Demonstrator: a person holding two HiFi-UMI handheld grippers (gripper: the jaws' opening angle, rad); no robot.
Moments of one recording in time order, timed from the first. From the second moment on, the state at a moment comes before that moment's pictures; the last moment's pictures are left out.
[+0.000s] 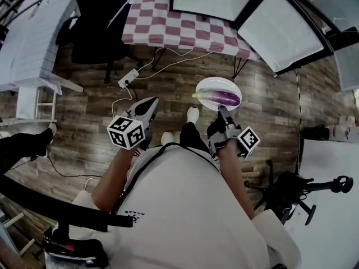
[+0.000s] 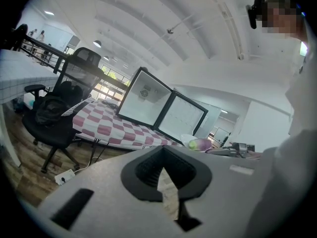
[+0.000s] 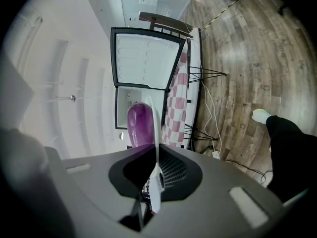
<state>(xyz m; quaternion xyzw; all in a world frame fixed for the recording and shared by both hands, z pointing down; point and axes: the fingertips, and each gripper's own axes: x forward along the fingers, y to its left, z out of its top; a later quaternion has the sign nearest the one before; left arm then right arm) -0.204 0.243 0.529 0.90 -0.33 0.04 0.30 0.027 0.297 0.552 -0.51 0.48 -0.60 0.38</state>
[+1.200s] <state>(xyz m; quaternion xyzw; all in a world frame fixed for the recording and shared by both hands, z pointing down) -0.060 0.061 0.508 0.89 -0.34 0.05 0.29 0.145 0.108 0.553 -0.48 0.51 -0.62 0.35</state>
